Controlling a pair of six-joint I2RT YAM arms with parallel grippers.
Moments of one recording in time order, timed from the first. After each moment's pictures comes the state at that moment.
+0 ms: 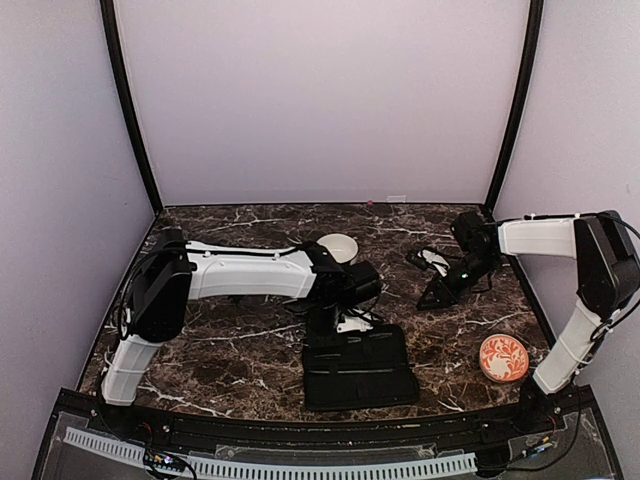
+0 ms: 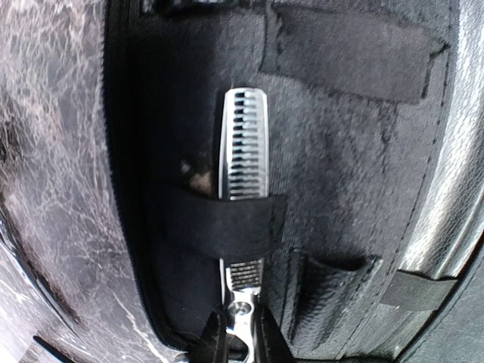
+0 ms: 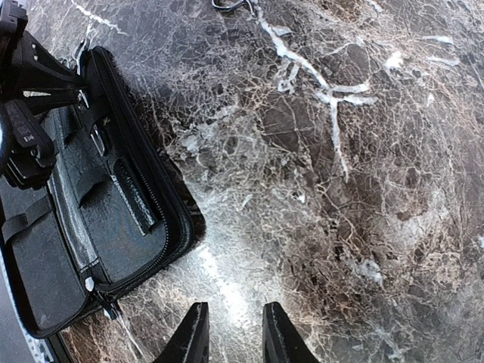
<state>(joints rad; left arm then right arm) -1.10 2.27 1.86 -1.10 -0.14 0.35 0.29 1.67 1.01 -0.69 -0.61 -0.57</state>
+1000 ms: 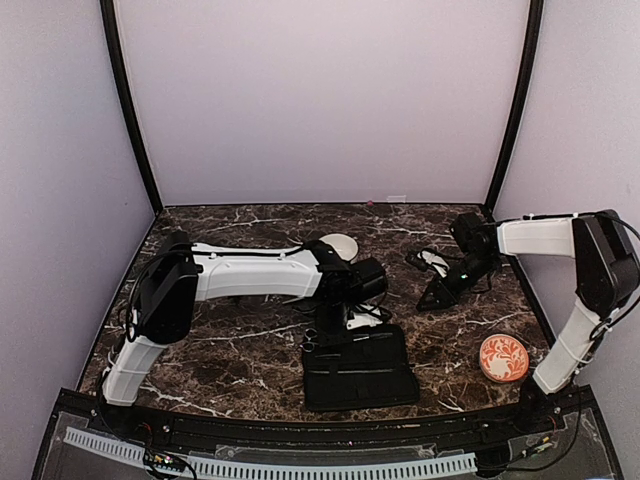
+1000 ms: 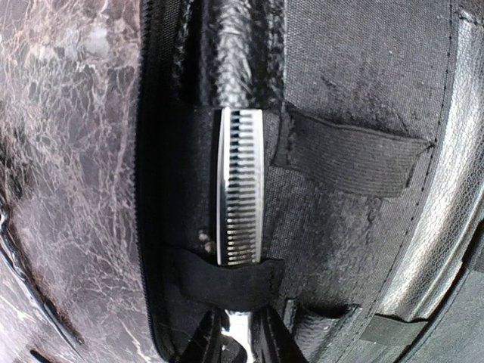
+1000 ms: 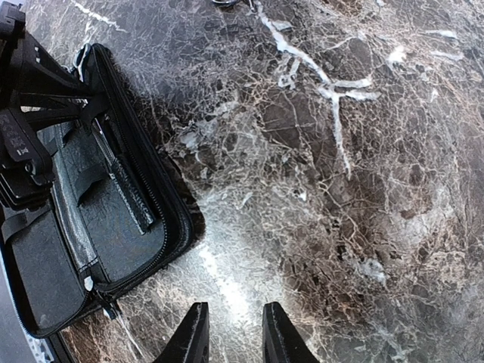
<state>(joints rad) -1.11 2.31 1.93 -1.08 -0.11 0.30 0.29 1.68 1.02 -0.69 -0.61 -0.57</state>
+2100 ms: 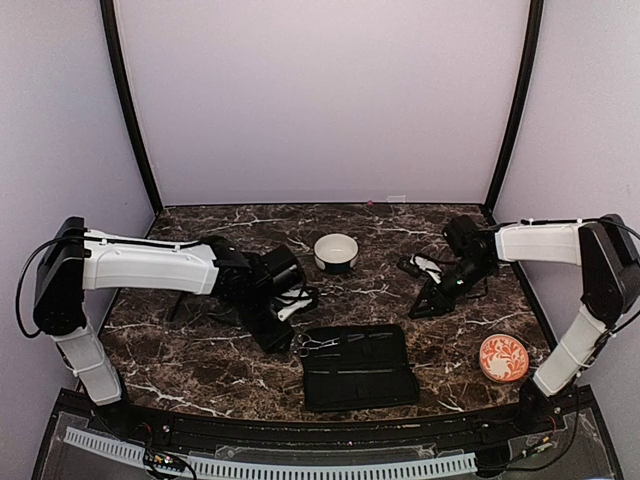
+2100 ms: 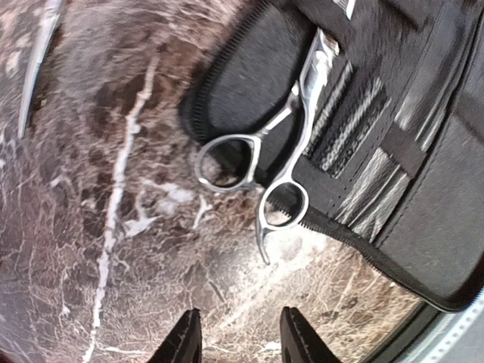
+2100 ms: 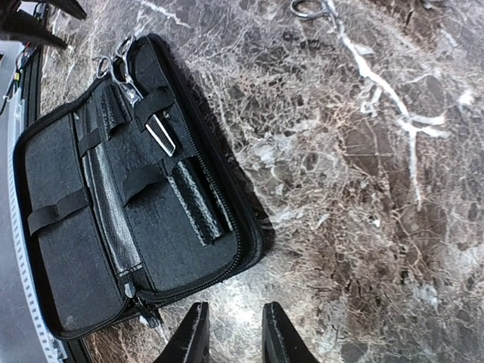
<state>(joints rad) -0.98 1.75 1.22 -0.82 0.04 -0.09 0.37 1.62 0.98 -0.68 -0.66 -0.58</state>
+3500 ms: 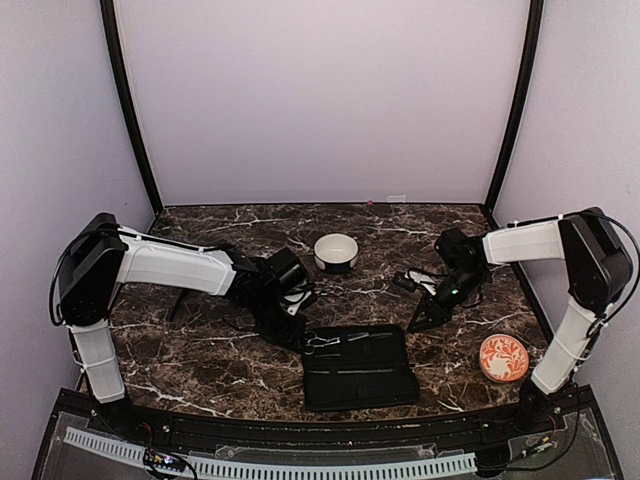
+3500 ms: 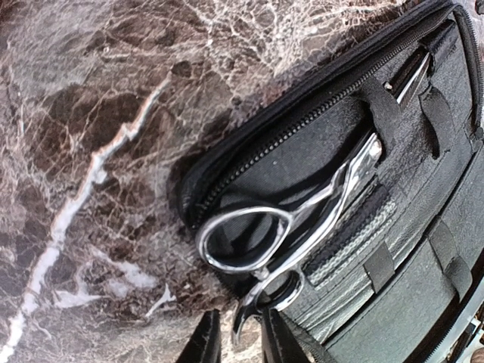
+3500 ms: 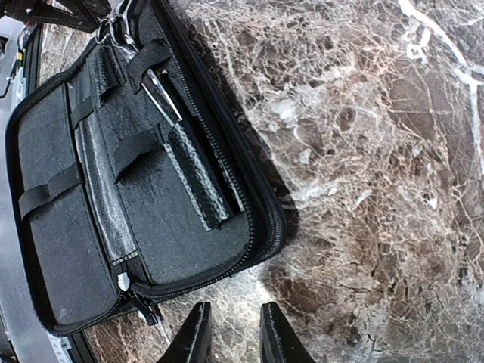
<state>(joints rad) -0.90 1.87 1.20 -0.59 0.27 -0.44 0.39 1.72 0.98 -0.72 -0.66 -0.60</state>
